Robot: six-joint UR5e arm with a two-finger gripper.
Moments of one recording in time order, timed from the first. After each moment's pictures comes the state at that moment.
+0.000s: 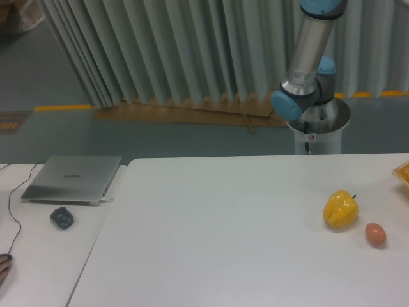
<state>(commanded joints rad) 3.09 -1.87 -1.66 -1.39 1.51 2.57</state>
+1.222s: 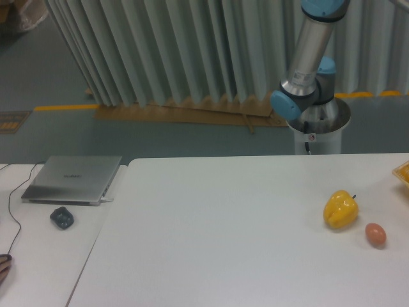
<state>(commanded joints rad) 3.09 -1.91 -1.66 -1.38 1.52 2.33</state>
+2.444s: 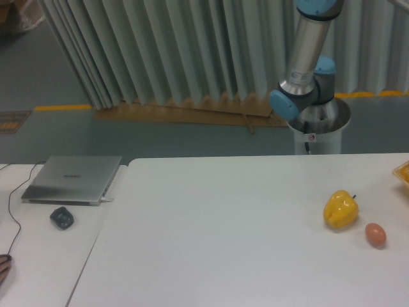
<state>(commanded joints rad) 3.02 -1.89 -1.66 -1.41 1.55 2.15</state>
